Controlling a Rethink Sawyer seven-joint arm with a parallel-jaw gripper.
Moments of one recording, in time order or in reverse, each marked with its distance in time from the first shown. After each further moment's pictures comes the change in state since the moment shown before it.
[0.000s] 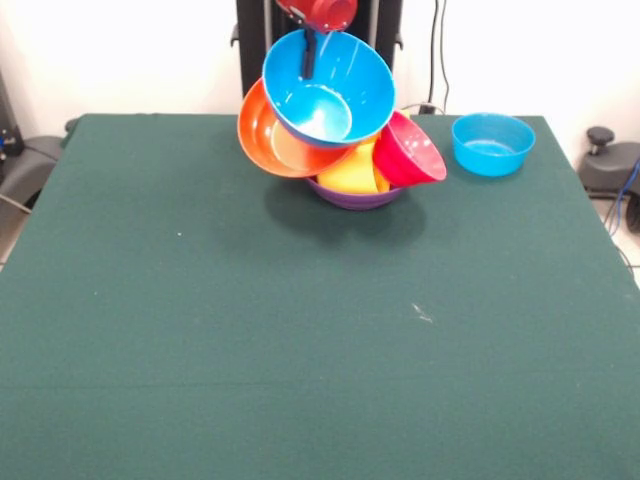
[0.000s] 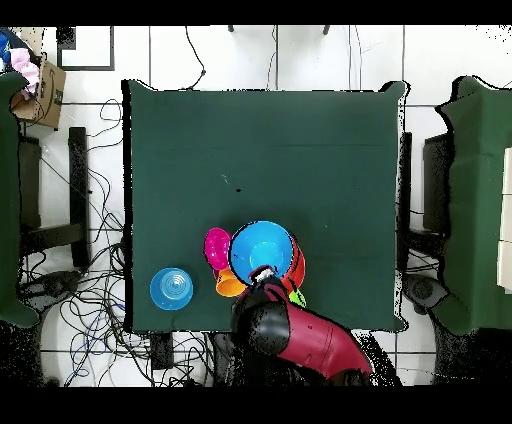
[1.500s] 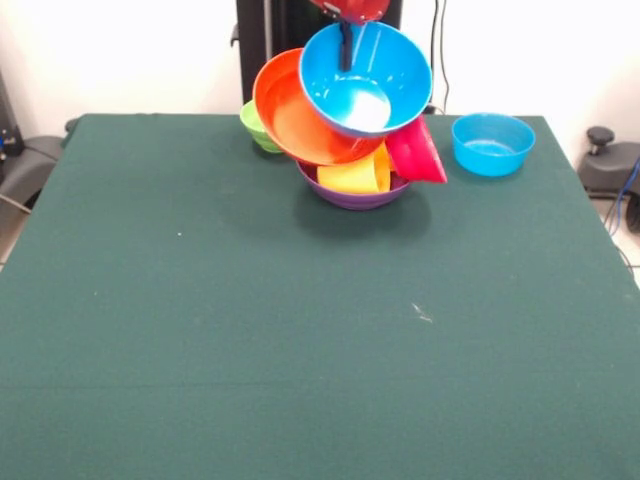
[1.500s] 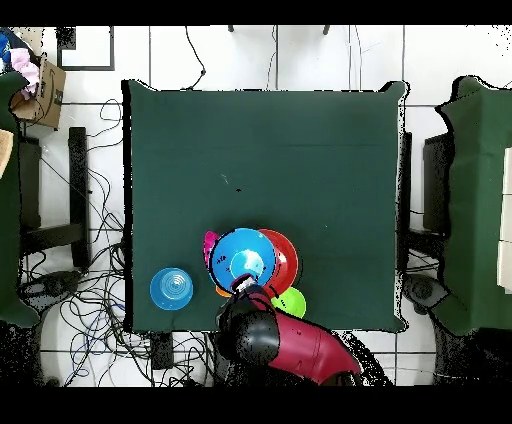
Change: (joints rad) arm -0.073 -0.050 0.145 0.107 0.007 0.000 0.000
